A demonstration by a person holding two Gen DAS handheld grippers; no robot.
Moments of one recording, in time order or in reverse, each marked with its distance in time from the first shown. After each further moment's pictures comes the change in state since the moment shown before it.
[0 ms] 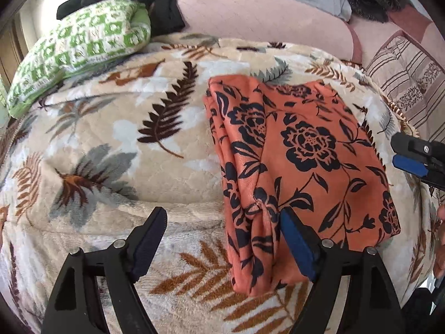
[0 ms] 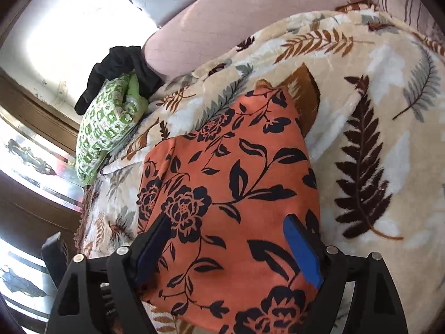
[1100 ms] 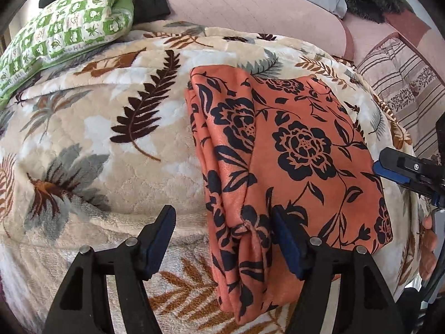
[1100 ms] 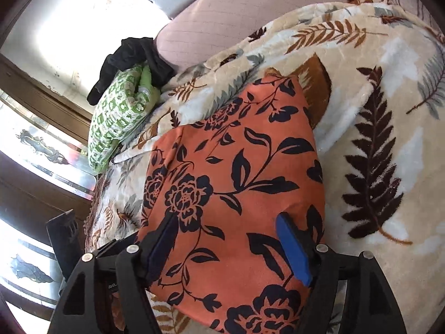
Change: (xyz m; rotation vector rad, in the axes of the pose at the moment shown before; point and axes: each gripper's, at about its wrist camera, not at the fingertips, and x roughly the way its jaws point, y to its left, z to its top) left arm 0.036 0.009 0.015 -0.005 0.078 -0.116; right arm 0.023 -0.017 0.005 -0.010 0.063 0.112
